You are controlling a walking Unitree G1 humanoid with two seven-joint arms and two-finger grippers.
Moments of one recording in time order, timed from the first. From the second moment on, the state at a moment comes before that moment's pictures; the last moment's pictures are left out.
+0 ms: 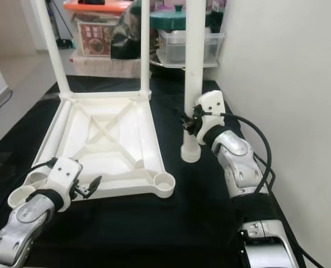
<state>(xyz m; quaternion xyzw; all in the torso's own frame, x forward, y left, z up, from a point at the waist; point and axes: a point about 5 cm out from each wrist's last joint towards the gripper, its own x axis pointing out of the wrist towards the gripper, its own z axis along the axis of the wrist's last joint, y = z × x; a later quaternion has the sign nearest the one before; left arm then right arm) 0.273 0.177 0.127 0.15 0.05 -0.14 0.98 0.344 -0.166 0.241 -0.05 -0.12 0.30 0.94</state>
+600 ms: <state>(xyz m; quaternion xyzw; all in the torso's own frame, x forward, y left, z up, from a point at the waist) 0.253 0.198 0.114 0.15 0.08 -0.10 0.98 0.304 -0.154 0.221 -0.08 -0.06 0.50 0.86</state>
